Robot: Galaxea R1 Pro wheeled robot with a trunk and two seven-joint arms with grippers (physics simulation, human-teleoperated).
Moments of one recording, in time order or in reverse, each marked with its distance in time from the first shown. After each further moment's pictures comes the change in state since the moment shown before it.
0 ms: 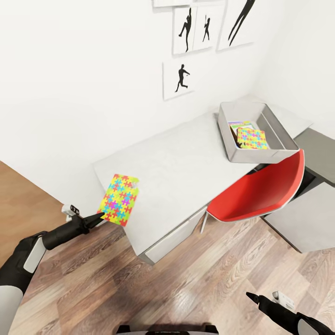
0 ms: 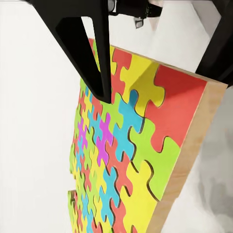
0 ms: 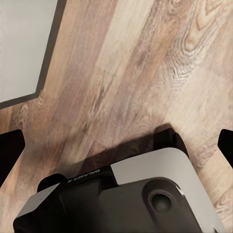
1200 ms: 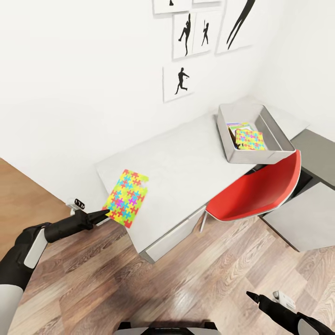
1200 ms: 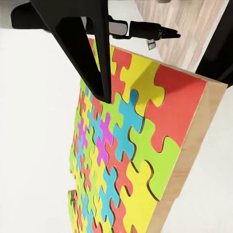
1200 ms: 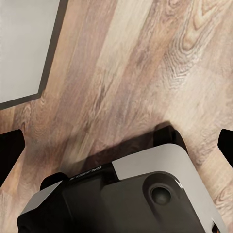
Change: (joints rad) left arm 0.011 0.001 -0.056 -0.182 -0.003 0.131 -0.002; right arm 0.000 0.000 -0.007 0.000 -0.008 -0.004 -0.002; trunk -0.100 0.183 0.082
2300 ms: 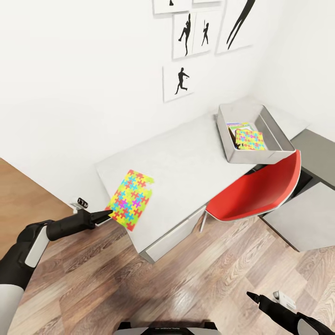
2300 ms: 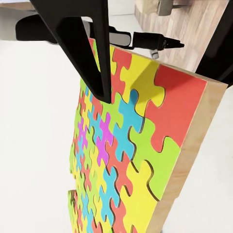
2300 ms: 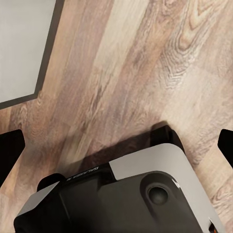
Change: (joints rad) left arm 0.002 0.003 -0.037 -0.054 -0.001 0.036 0.000; right arm 0.000 0.002 0.000 0.000 0.001 -0.002 -0.015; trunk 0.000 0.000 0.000
